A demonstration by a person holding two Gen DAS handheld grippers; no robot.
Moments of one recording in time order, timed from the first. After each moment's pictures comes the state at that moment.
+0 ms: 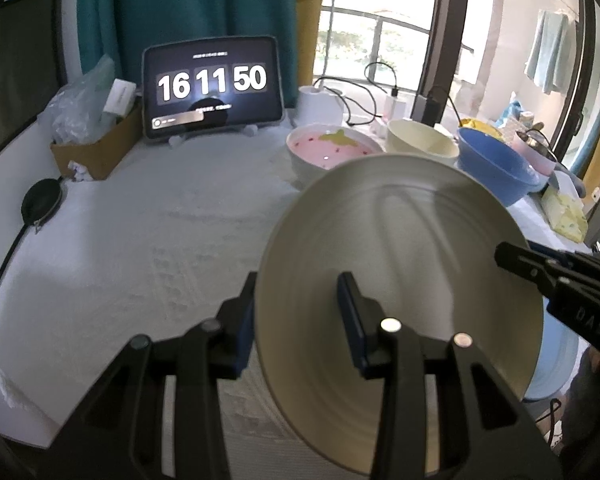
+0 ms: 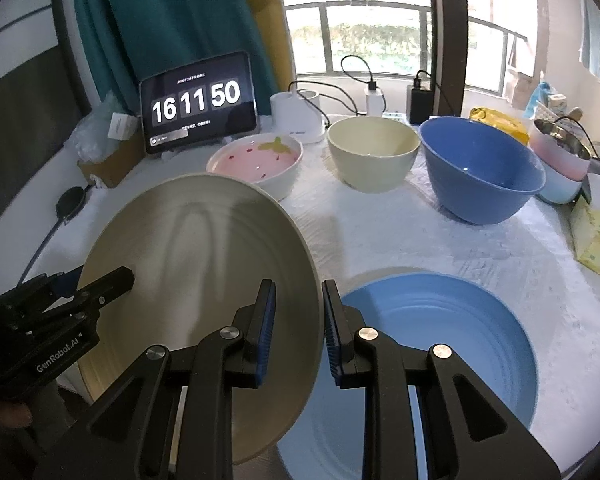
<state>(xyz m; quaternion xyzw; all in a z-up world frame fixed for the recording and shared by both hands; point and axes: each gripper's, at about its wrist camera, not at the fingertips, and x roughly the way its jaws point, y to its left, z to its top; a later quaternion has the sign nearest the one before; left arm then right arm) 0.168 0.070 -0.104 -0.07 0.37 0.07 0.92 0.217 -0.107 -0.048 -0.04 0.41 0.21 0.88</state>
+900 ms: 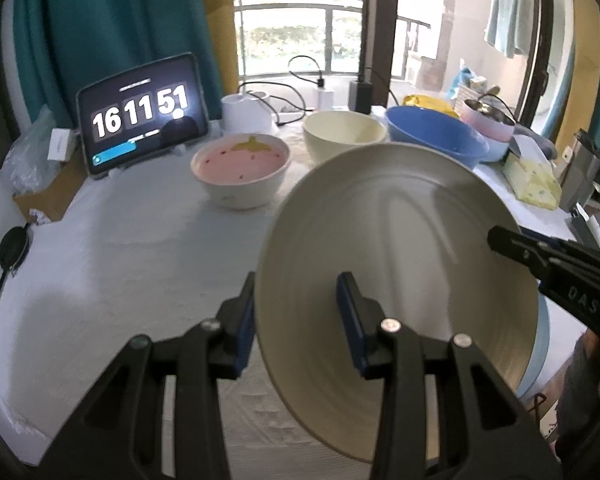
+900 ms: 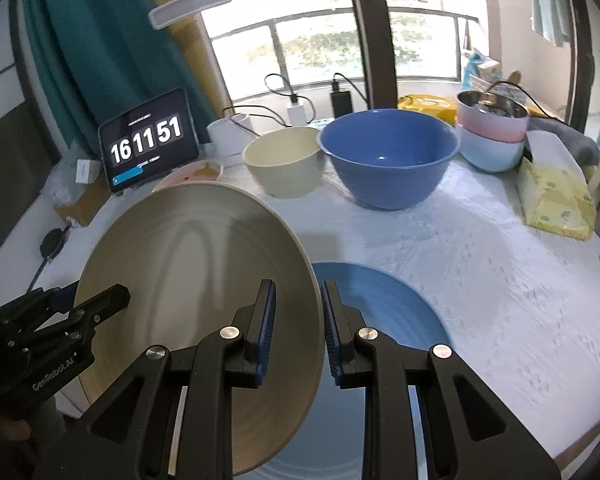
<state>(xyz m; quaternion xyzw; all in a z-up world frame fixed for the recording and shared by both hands) 0.190 -0.015 -0.091 -0.01 0.38 0.01 0.92 0.216 -0.197 -0.044 0.02 0.40 0.16 0.90</state>
